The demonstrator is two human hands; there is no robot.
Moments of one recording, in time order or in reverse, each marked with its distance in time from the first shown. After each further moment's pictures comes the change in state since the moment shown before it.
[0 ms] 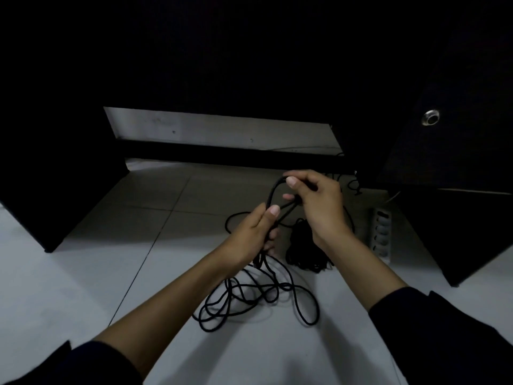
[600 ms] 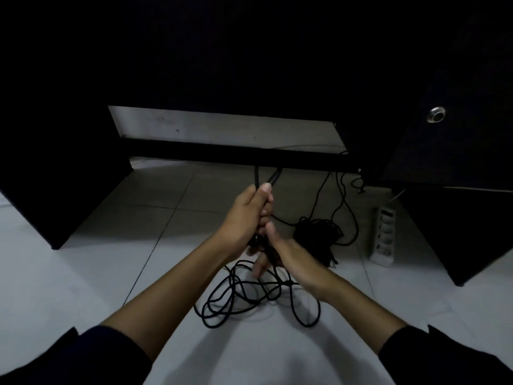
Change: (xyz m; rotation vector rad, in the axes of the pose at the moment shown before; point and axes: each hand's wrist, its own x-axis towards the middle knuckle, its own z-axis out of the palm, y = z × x) left_hand 0.011 0.018 -0.009 -0.122 0.206 0.035; right_hand -0.067 0.029 0.002 -0.203 -0.716 0.341
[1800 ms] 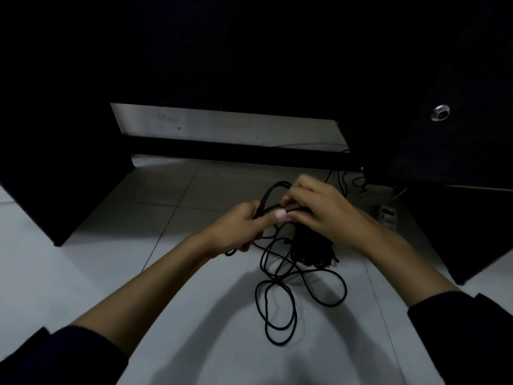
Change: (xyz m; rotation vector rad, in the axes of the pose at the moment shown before) left_hand -0.010 0.009 -0.025 0.522 -0.262 -0.124; right_hand 0.009 -0.040 -0.074 -1.028 0.229 -0.636
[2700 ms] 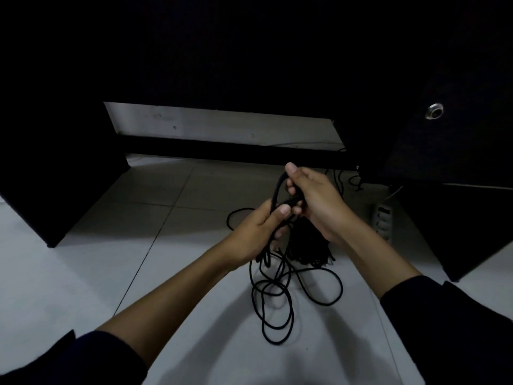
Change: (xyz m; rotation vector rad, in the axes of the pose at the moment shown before) left_hand 0.007 -0.004 0.038 -0.236 0.024 0.210; right_hand 0.022 -0.018 0.009 1.078 0.276 0.693
